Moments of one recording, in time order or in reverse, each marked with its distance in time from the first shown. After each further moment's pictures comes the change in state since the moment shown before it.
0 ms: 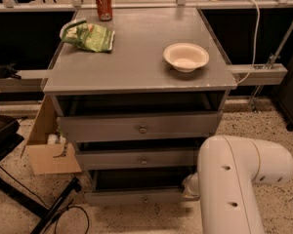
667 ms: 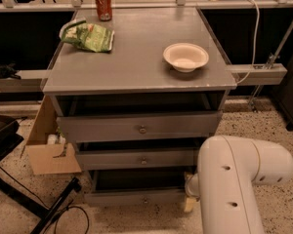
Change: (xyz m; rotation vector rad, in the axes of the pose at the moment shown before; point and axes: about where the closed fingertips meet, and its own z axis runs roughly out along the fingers) arm 0.000 0.000 0.000 0.000 0.000 0.000
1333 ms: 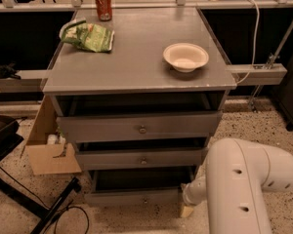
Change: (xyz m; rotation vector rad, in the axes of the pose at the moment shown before) arm -0.013 0.043 0.002 -0.076 -0.030 0.011
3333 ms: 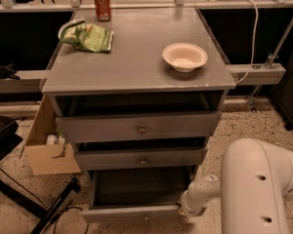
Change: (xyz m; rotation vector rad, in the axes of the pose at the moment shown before) arm -0.016 0.065 -0.028 -0.164 -0.017 0.027
